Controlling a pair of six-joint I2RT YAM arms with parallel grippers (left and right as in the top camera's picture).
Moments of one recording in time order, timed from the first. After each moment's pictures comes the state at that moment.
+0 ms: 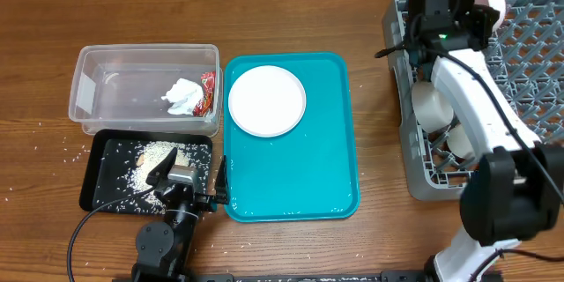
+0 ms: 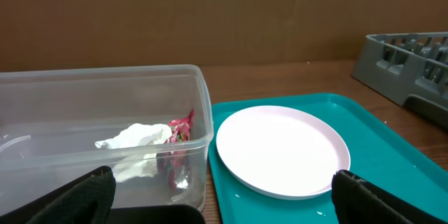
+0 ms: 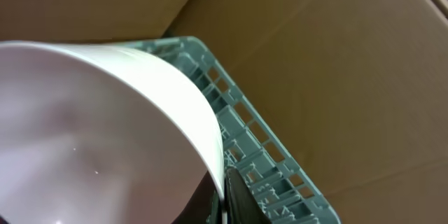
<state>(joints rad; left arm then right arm) -0.18 0.02 0.01 -0.08 0.00 -0.04 0.14 1.88 1.54 -0.43 1.18 0.01</state>
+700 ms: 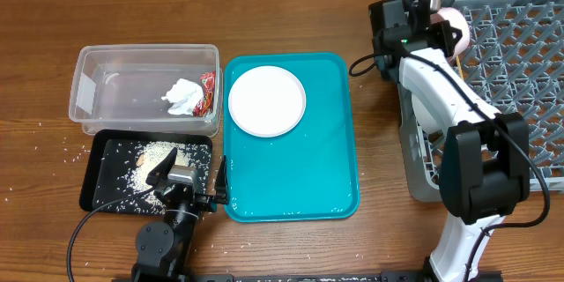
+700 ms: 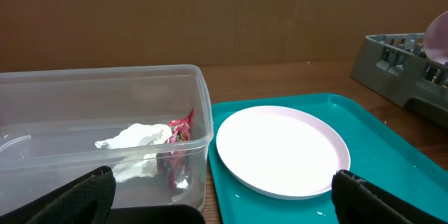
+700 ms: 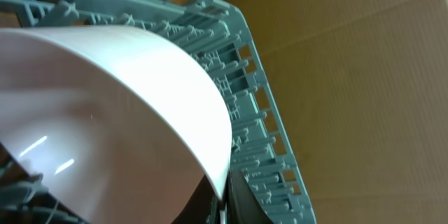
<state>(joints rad) -0.18 0.02 0.01 -0.08 0.01 -0.04 0.23 2.02 1.54 -0.57 1.21 -0.04</state>
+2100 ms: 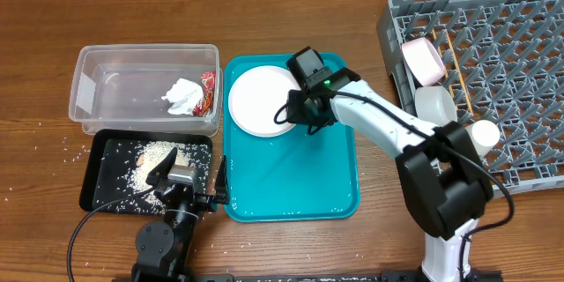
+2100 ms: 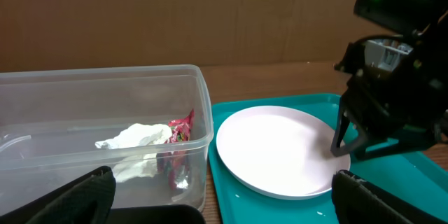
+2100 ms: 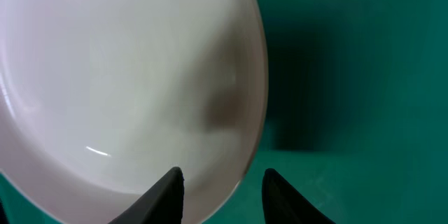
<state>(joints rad) -0.18 0.02 0.01 -0.08 0.00 -0.04 0.58 2.05 1.46 -0.68 -0.09 0.68</state>
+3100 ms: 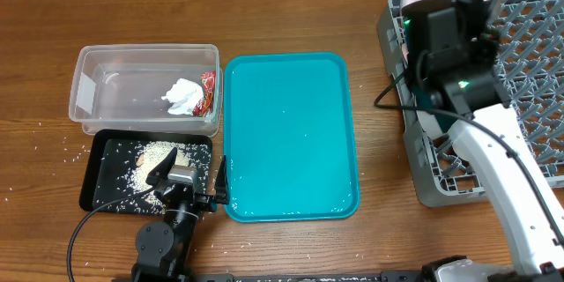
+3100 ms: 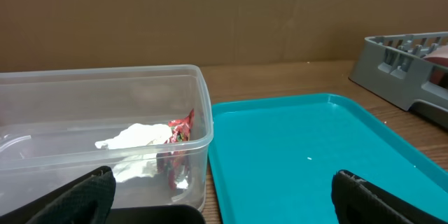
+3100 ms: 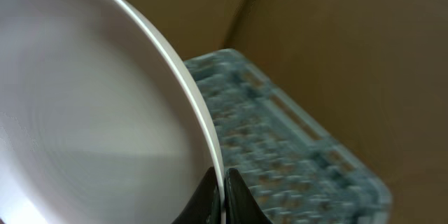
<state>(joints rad) -0.18 0.02 0.01 -0.08 0.00 -0.04 0.28 1.48 1.46 -0.71 1.05 0.25</state>
